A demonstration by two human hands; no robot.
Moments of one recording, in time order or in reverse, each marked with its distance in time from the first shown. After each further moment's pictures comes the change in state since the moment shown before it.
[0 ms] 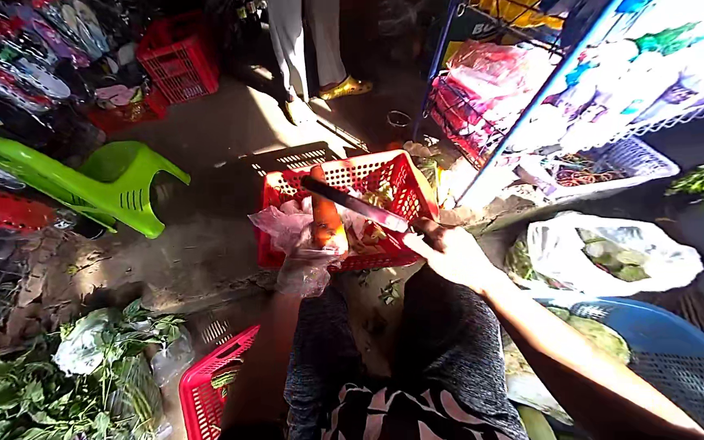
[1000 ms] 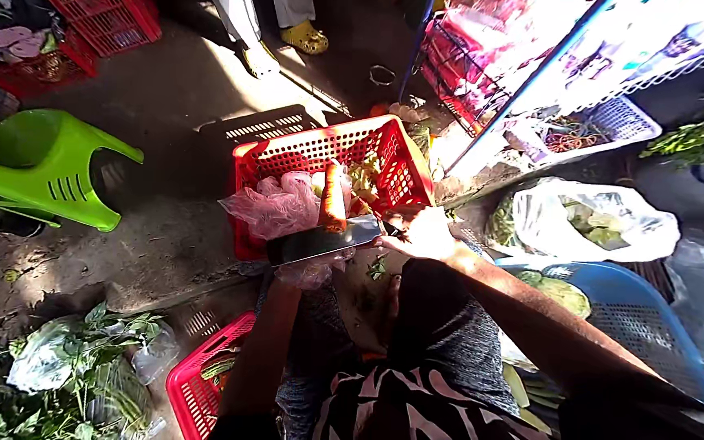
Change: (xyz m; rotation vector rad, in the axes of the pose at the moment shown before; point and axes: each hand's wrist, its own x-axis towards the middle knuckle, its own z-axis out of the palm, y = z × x) left_hand 0.038 -0.051 -0.012 -0.309 -0.330 -0.294; right_hand 0.043 0.043 0.066 -0.205 0.176 -0.477
